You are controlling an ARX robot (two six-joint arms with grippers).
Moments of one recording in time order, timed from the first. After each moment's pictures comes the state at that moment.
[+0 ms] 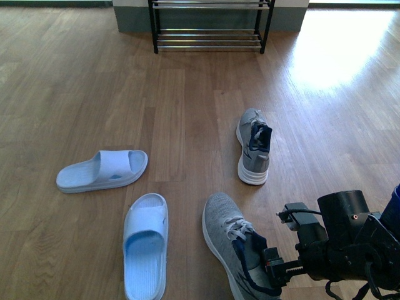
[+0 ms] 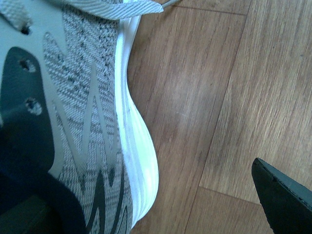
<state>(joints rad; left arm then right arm) 0.00 0.02 0.01 0.00 0.00 0.00 0.00 2.79 1.01 0.60 -0.21 -0.04</state>
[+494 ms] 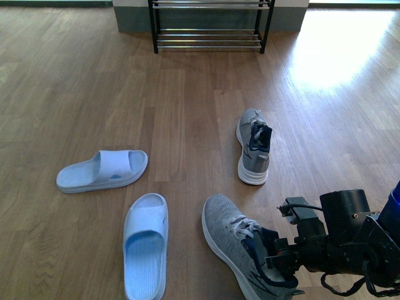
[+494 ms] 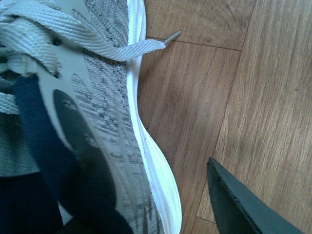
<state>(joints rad) 0.00 0.02 0.01 0.00 0.00 0.00 -0.02 2.83 1.04 0.67 -0.26 -0.04</state>
